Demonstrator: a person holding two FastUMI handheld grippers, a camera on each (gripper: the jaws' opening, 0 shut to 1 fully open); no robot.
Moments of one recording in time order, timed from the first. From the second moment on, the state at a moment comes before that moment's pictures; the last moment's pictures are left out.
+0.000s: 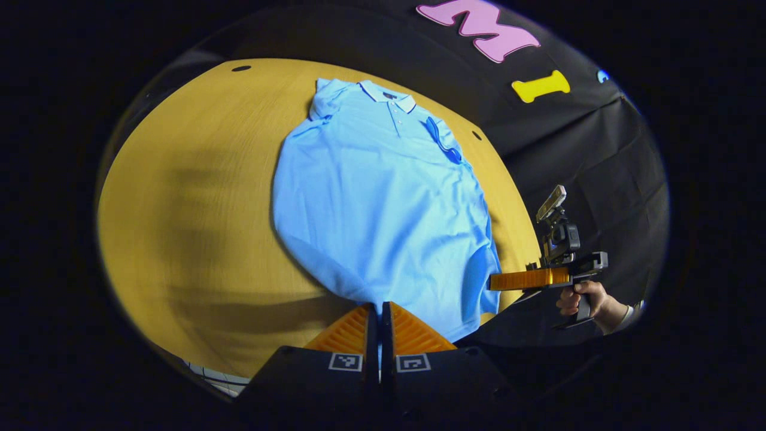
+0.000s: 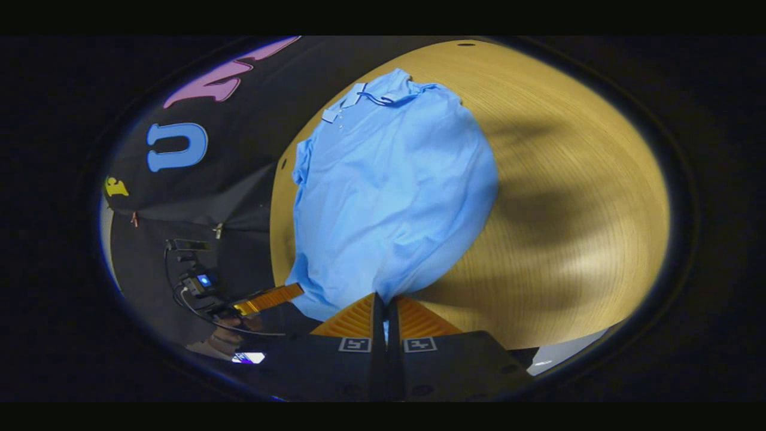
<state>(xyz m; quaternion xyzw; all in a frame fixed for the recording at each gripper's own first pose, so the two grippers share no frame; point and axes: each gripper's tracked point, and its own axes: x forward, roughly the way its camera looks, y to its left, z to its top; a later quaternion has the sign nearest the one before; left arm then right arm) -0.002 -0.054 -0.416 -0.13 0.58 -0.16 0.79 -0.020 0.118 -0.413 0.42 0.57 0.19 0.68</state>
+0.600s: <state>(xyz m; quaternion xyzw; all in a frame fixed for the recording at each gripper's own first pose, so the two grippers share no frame) 0.086 -0.064 -0.355 -0.14 0.48 -0.17 0.85 0.087 0.096 -0.335 0.44 0.42 0.25 0.75</state>
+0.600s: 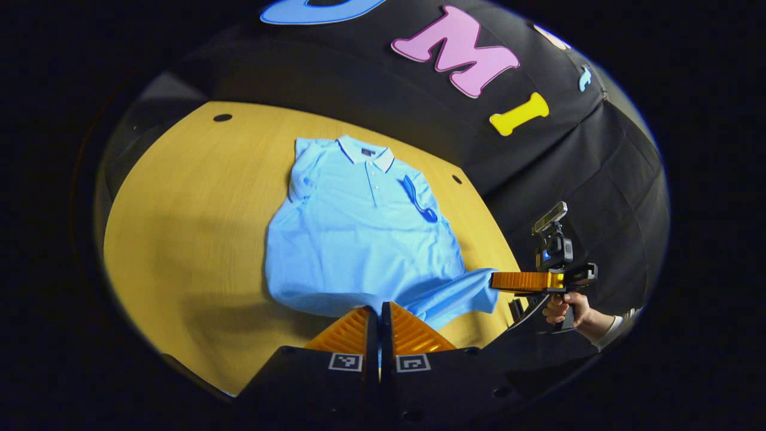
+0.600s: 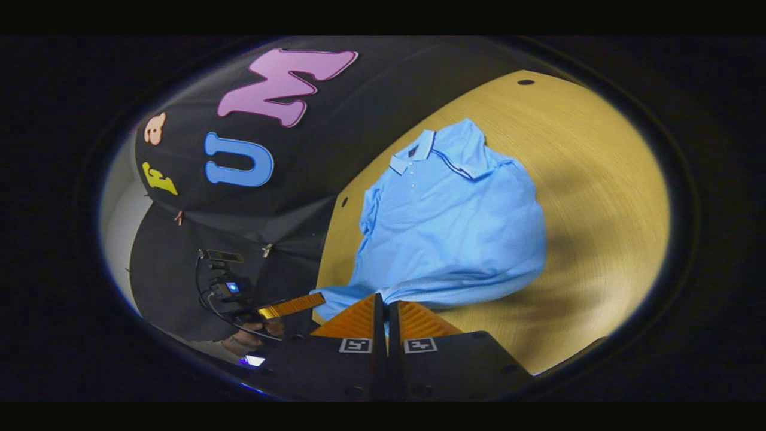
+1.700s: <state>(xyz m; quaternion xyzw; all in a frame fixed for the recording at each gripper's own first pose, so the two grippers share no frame) 0.465 -0.020 -0.439 -0.07 0.43 0.02 0.90 0.493 0.053 -0.385 0.26 0.34 0.19 0.89</state>
